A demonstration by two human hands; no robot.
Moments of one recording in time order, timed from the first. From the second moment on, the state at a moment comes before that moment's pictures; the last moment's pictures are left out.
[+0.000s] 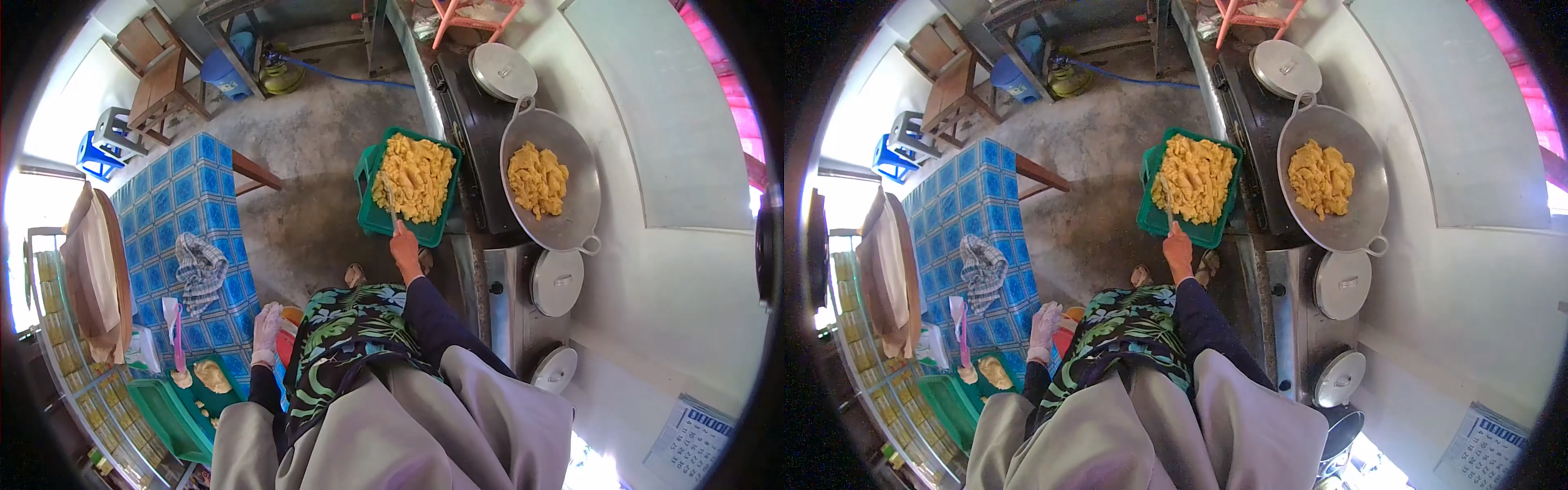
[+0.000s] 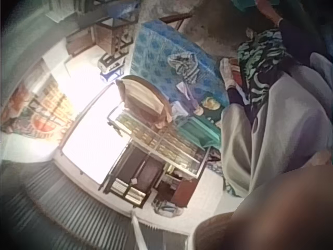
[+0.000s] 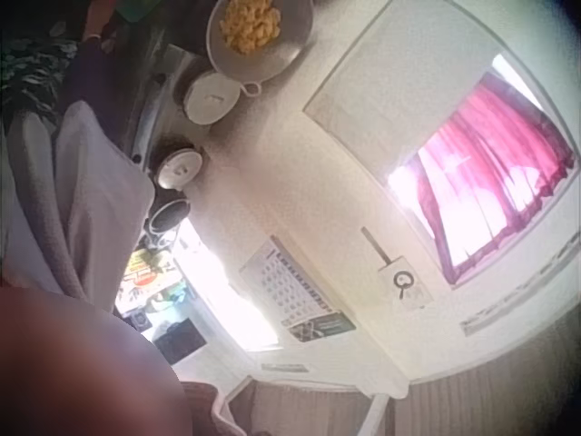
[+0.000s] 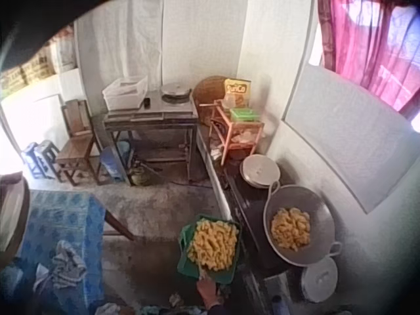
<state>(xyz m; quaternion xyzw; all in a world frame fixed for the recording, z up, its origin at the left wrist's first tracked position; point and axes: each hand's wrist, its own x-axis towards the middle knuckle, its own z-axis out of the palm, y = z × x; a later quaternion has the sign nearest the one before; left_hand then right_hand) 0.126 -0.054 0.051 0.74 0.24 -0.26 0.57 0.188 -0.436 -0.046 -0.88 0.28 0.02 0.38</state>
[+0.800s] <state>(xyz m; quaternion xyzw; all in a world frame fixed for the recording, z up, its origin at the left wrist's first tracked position) 0.118 -0.043 0.039 0.73 0.27 -0.28 0.56 0.163 -0.446 -0.018 -0.85 0.33 0.02 0.42</state>
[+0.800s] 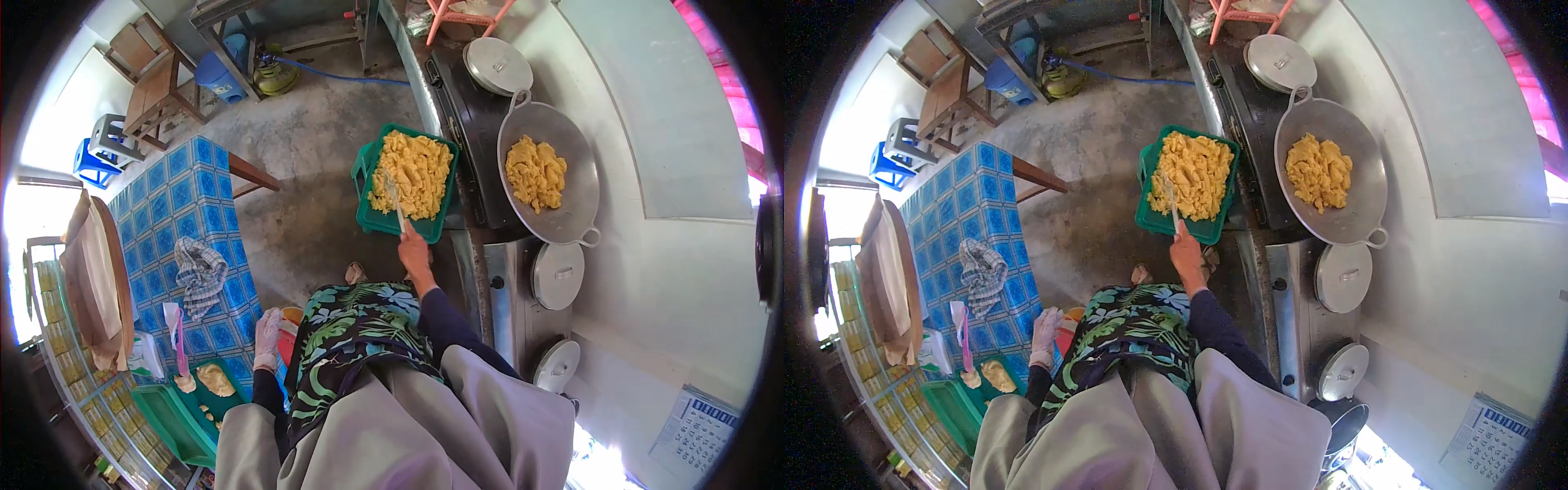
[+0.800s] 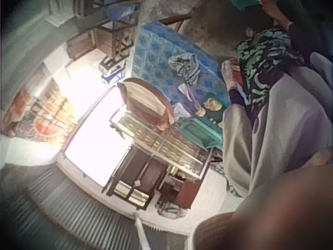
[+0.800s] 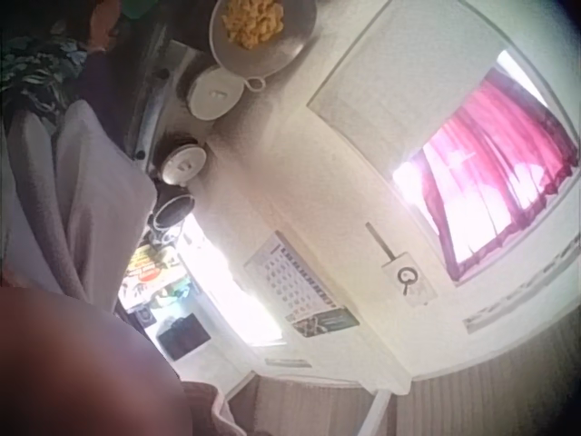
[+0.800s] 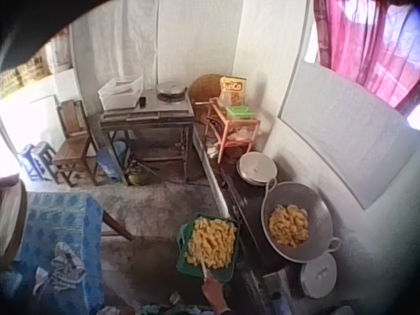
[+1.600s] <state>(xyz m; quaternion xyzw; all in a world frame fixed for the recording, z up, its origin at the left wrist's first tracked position) 0.125 -0.040 0.044 0.74 0.26 -0.29 0.55 0.161 -0.430 -0.034 -0.87 0.28 0.13 0.38</state>
